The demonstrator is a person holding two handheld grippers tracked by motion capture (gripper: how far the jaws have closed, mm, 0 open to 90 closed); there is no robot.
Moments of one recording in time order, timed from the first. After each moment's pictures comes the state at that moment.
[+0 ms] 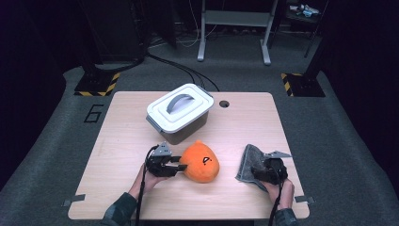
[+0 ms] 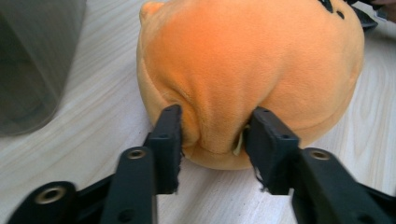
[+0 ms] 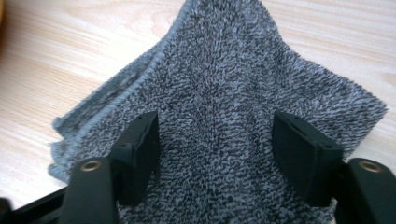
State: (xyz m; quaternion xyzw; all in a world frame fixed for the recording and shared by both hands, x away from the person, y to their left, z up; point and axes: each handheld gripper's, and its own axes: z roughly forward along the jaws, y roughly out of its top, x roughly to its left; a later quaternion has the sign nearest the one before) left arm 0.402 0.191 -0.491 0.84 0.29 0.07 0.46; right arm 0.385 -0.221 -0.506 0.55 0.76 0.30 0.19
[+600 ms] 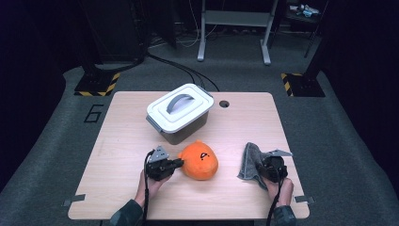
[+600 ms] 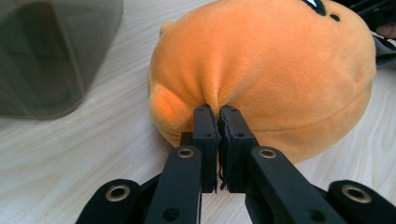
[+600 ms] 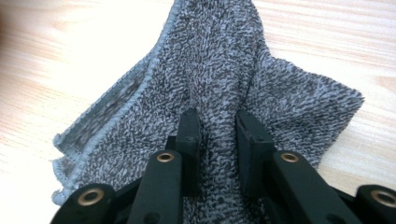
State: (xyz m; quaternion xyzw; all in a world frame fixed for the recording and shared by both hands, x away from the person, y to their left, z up) left arm 0.386 0.192 -0.499 0.79 0.35 0.12 0.49; right arm 0.391 -0.225 -0.508 0.56 0.74 0.31 0.19
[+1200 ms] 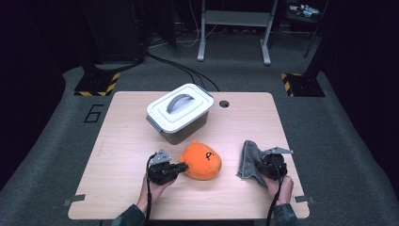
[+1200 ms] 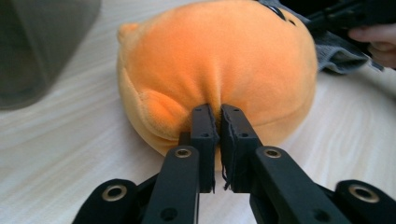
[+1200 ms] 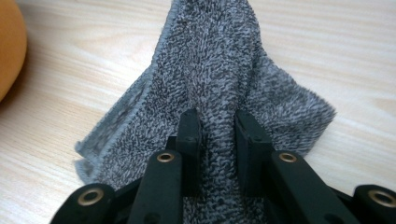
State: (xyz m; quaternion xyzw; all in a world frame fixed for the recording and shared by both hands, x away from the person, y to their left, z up) left arm 0.373 0.184 -0.493 0.79 0.35 0.07 0.49; right arm 0.394 -0.222 -0.499 0.55 0.75 0.32 0.19
